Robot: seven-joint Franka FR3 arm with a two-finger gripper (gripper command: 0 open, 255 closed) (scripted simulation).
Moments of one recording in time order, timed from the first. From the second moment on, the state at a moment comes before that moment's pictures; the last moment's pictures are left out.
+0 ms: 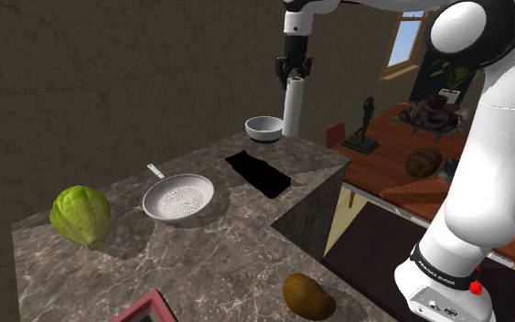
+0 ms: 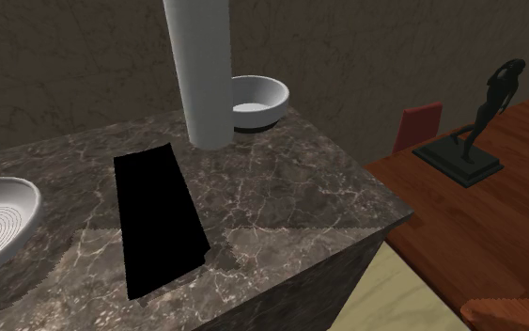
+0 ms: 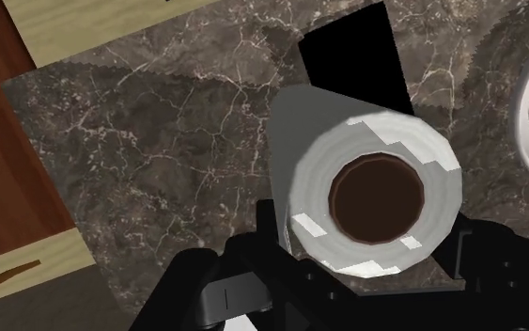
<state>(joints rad) -0.06 0.17 -0.18 -1.44 0.09 1.57 0.08</state>
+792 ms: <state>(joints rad) 0.08 0.17 -0.07 -1.28 0.08 1.43 0.34</state>
